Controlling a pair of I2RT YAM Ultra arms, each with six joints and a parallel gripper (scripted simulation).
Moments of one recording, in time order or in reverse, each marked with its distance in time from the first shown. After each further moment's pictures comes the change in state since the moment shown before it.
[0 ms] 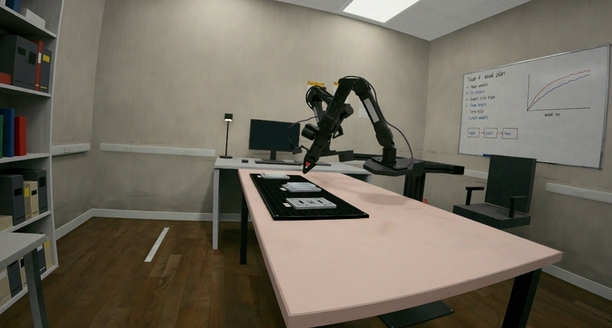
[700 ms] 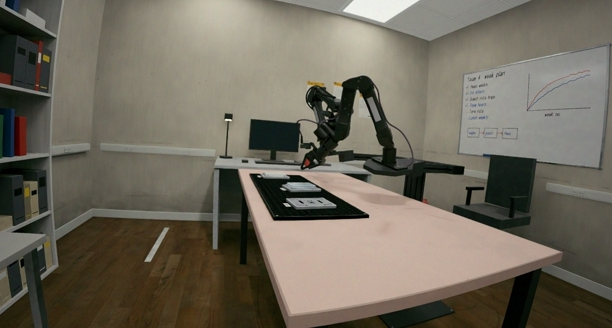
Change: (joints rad) left arm 0.057 -0.079 -0.361 0.644 0.143 0.475; right arm 0.000 0.000 0.000 0.000 0.000 0.000
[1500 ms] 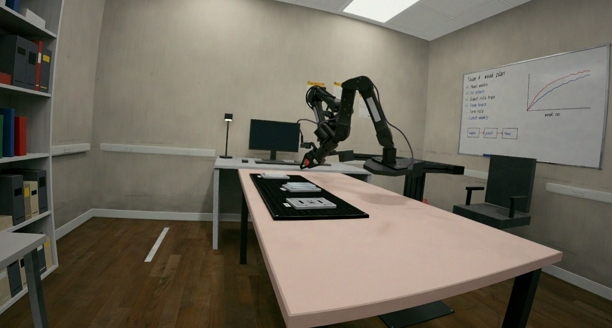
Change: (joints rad) left arm 0.007 0.010 -0.011 0.053 0.019 0.023; right arm 0.000 0.000 0.000 0.000 0.000 0.000
